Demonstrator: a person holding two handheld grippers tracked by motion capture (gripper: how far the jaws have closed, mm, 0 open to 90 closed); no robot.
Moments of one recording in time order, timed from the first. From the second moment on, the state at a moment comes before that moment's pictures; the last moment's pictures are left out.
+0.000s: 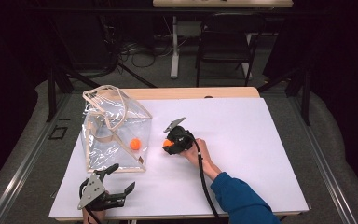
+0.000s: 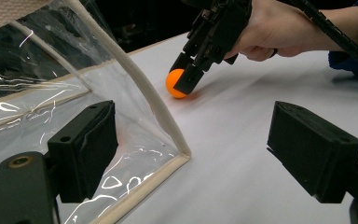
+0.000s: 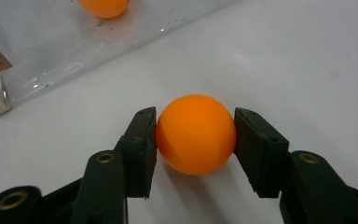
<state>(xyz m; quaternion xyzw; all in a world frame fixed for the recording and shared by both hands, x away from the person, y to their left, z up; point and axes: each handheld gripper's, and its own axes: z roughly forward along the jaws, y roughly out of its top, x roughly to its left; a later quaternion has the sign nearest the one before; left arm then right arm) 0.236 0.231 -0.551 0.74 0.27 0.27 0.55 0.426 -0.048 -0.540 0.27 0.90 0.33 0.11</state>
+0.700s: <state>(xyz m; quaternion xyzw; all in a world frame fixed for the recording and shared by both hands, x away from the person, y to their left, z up) 0.235 0.232 -0.551 0.74 0.27 0.27 0.55 0.424 -0.057 -0.533 0.28 0.89 0.34 0.11</state>
